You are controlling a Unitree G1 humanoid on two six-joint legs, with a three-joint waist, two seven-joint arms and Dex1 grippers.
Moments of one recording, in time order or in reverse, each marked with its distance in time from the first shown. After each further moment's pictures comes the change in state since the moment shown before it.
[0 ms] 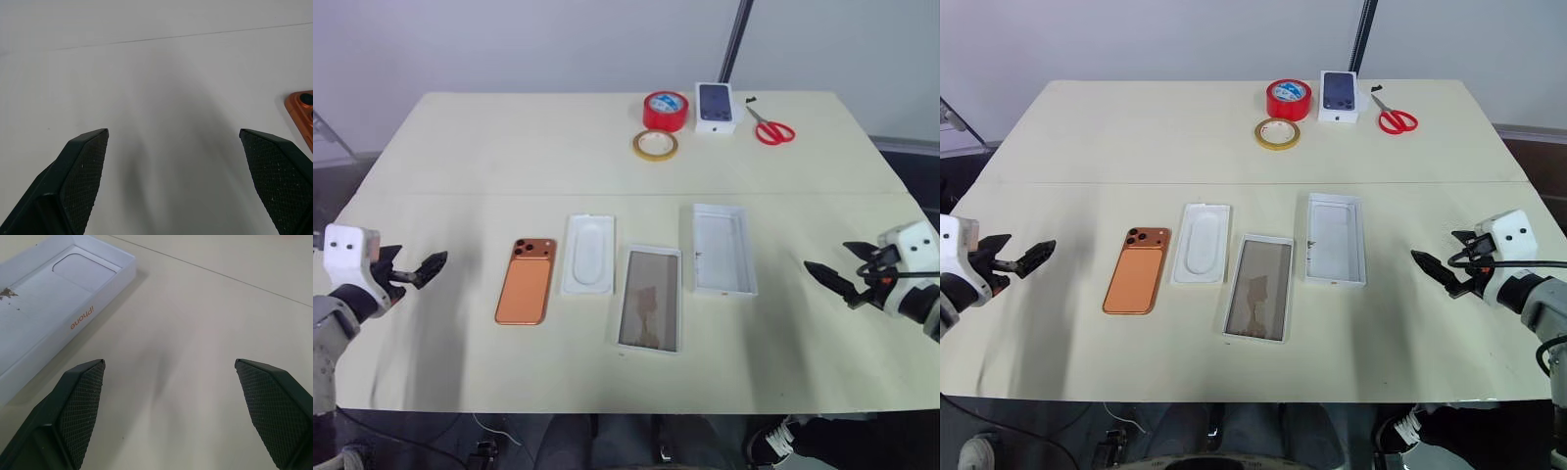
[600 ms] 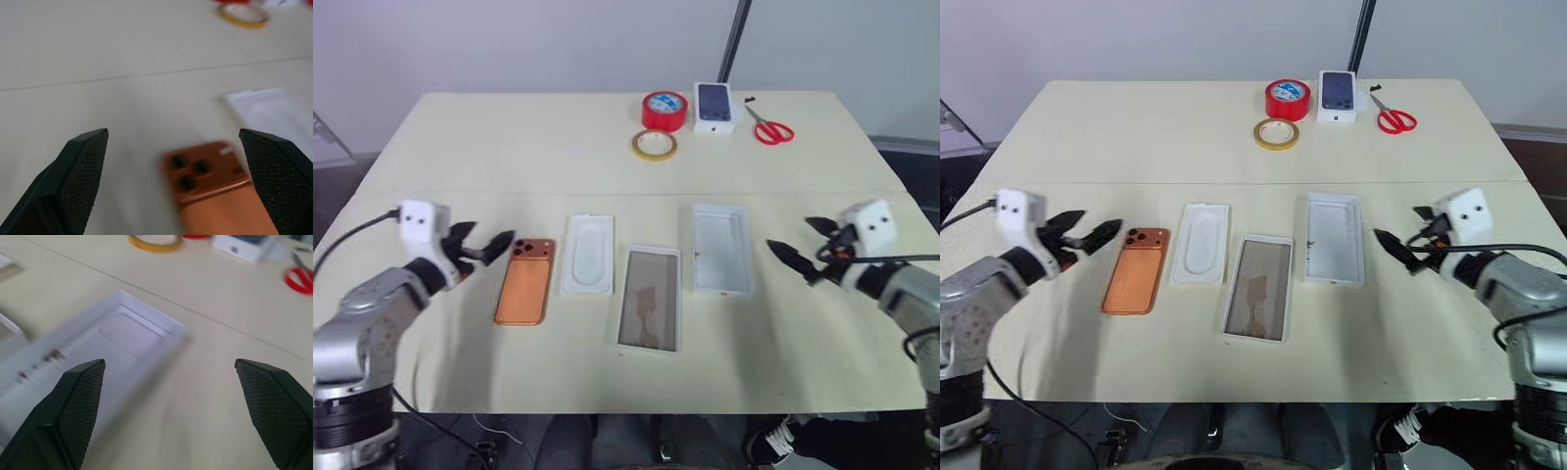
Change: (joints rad) left arm -0.233 -0.206 -0.251 -0.236 -0.152 0.235 0.117; right arm -0.192 0.079 0.212 -0.125 -0.008 0.024 -0.121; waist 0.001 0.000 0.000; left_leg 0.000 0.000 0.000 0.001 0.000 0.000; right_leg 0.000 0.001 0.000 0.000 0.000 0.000
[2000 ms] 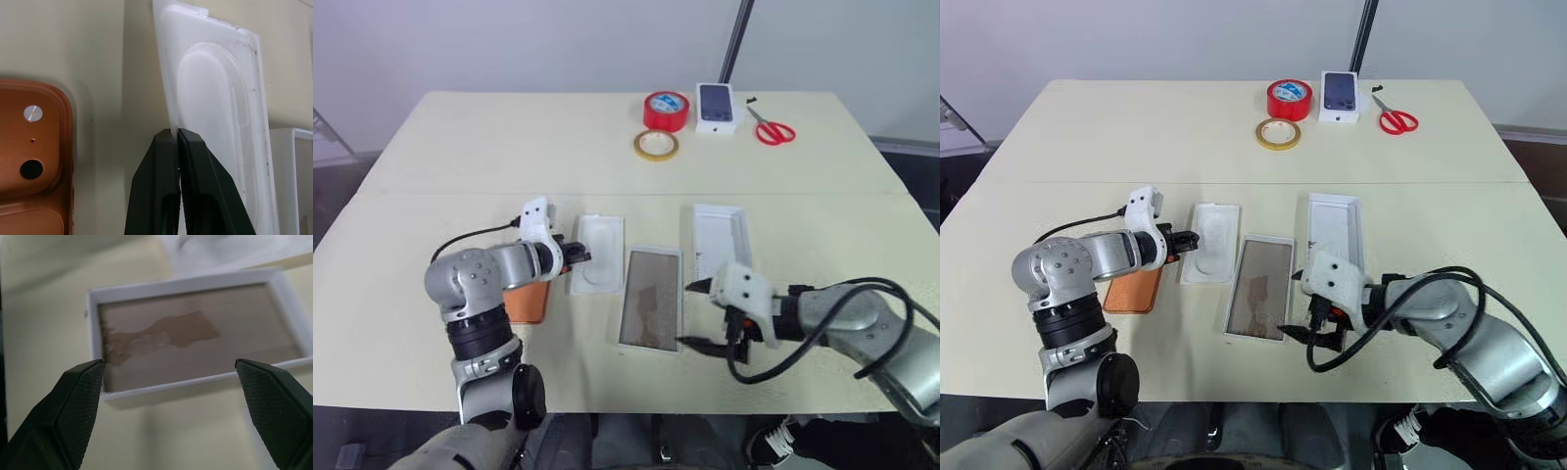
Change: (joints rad) left arm -0.428 -0.495 0.161 0.171 0.101 0.725 0.487; right arm -0.052 -0.184 0.468 -0.460 0.049 0.278 0.172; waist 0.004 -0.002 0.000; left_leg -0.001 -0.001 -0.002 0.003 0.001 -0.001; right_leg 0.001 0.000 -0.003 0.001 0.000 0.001
